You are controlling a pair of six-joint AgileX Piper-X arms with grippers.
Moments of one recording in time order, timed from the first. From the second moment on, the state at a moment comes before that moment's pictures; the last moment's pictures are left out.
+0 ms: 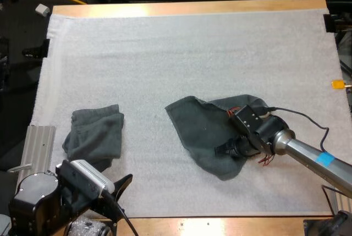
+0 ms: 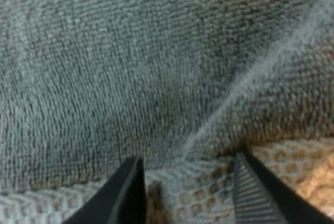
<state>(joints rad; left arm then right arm) -0.27 0.36 -0.90 1.28 0.39 -1.69 0.71 1.51 -0.83 0.78 -0.02 -1.37</state>
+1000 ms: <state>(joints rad) -0.27 0.36 -0.90 1.28 0.39 -1.69 0.69 1.44 -0.99 0.96 0.38 -1.60</state>
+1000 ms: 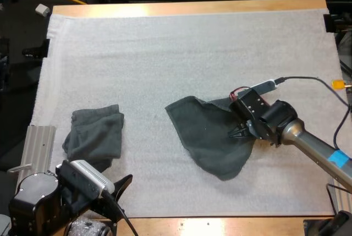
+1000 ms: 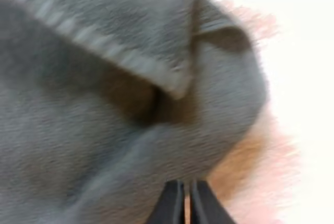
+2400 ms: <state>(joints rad) -0.27 0.36 -0.90 1.29 0.39 -1.69 0.54 1.67 -1.00 0.70 0.21 -1.51</state>
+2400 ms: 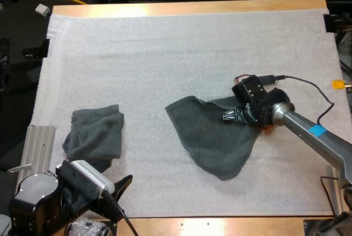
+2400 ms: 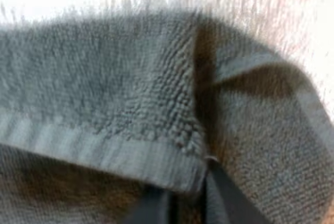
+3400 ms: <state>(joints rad) -0.27 0.36 -0.90 1.29 0.39 -1.69 0.53 1.68 -1.27 0.63 0.29 -1.63</state>
